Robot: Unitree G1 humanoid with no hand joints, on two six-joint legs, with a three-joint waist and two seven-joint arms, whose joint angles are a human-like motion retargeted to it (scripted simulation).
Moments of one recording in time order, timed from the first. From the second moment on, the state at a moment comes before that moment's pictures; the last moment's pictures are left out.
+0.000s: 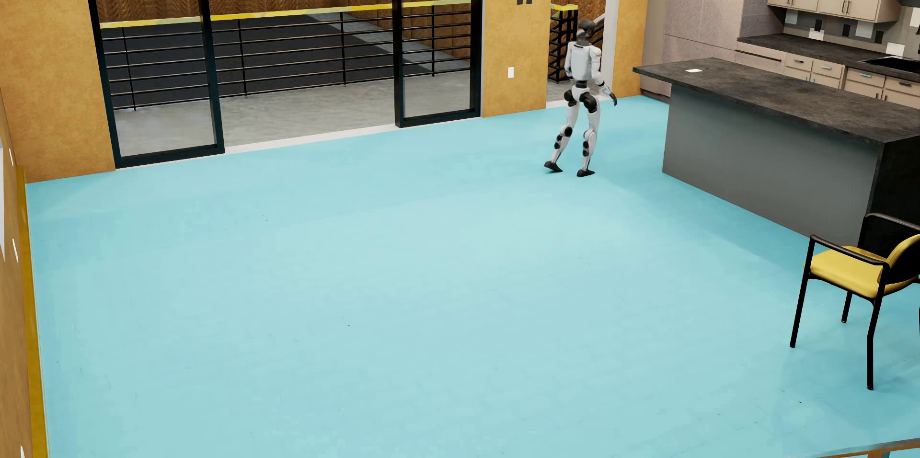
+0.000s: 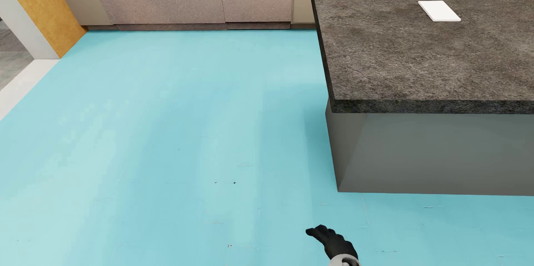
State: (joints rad) body 0.07 -0.18 -0.08 -0.07 0.03 -0.01 -0.05 0.08 -0.03 0.39 0.30 0.15 0.00 -0.03 -0.05 0.10 -0.10 -0.16 -0.05 -0.19 0.21 0.87 0.78 0.84 -0.81 0.16 0.09 0.07 -0.19
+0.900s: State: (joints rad) body -0.16 -0.20 -0.08 0.07 0.14 0.05 0.03 0.07 -0.03 0.83 0.36 0.13 0.05 -0.09 -0.14 0.14 -0.10 -0.23 -0.07 -0.16 0.22 0.77 0.95 0.81 -0.87 0.13 0.12 0.09 -0.18
